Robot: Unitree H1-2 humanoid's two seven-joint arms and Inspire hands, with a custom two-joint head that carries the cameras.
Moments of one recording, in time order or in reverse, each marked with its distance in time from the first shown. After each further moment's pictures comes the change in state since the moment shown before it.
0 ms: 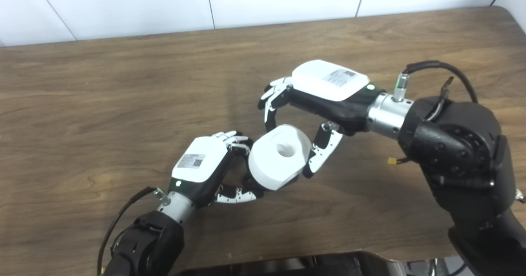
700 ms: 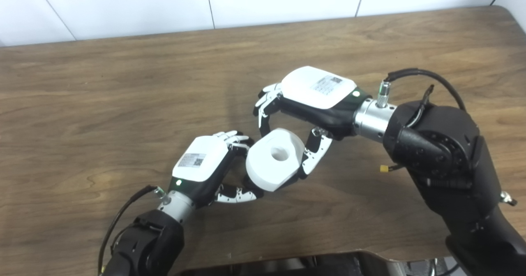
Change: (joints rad) left arm -0.003 0.000 0.000 -0.008 0.001 0.004 -0.014; right arm 0.025 0.012 0.033 0.060 -0.035 -0.109 -0.046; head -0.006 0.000
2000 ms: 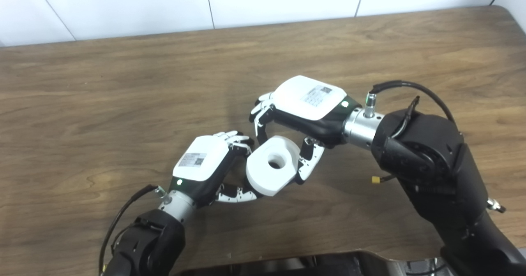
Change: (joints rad) left arm -0.003 -0.001 -0.011 -0.012 0.003 0.029 -0.011; right arm 0.039 0.038 0.021 0.044 -0.067 -0.093 -0.021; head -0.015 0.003
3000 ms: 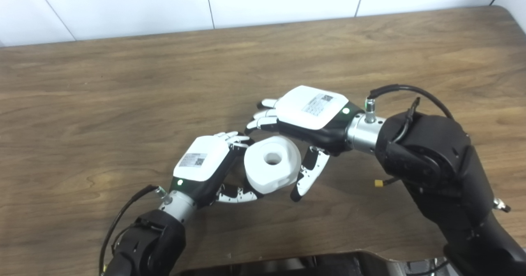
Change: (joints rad) left arm 0.000 0.000 -0.005 -0.002 0.001 0.000 0.002; right arm -0.012 -0.021 0.008 -0.053 -0.026 -0.007 0.131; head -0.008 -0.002
